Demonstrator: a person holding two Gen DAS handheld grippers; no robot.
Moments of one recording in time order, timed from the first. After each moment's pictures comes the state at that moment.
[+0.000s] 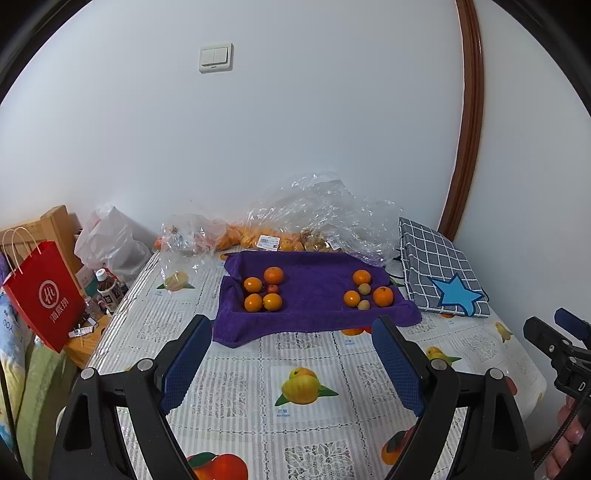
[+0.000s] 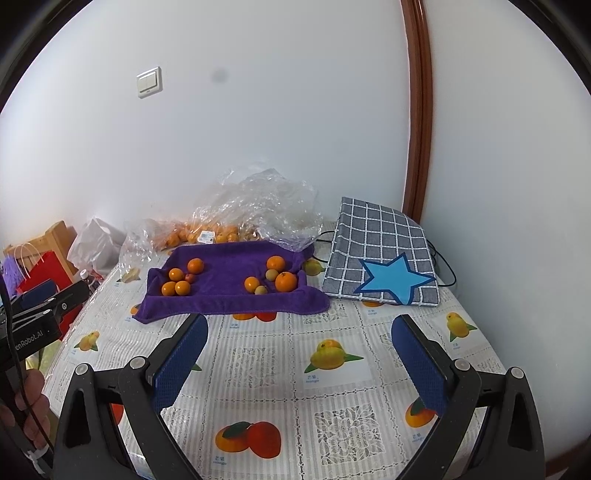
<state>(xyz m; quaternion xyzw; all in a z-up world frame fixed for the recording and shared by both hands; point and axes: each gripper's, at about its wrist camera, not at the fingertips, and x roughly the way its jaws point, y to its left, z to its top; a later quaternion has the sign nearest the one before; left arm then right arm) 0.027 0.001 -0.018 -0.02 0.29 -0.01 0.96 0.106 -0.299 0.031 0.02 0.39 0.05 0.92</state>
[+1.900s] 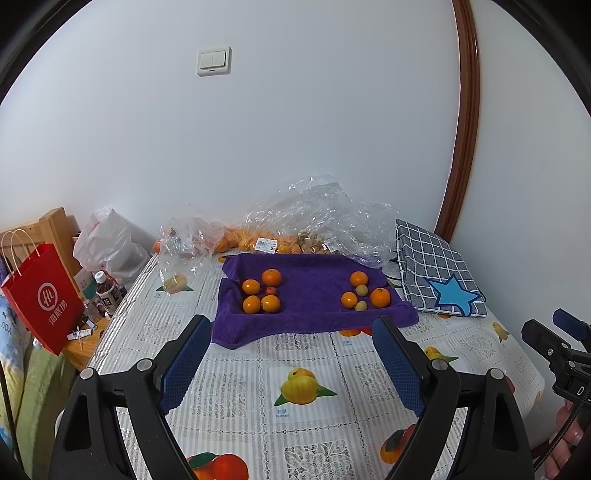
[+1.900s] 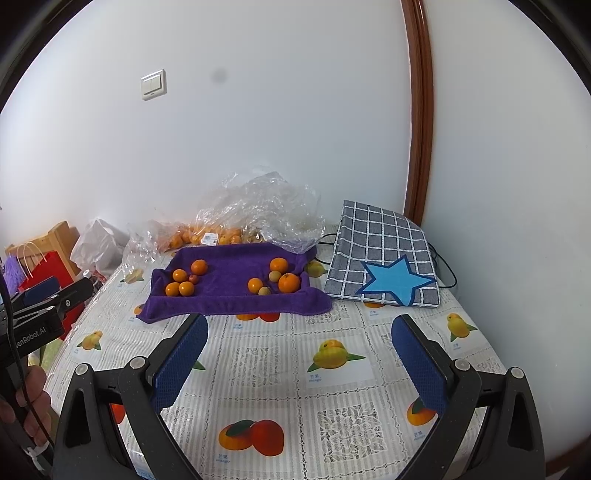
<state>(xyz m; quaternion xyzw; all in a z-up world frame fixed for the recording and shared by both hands) 0.025 -0.001 -0.017 -0.02 0.29 -0.01 0.96 0.101 -0.300 0.034 0.01 0.38 0.05 0.92</state>
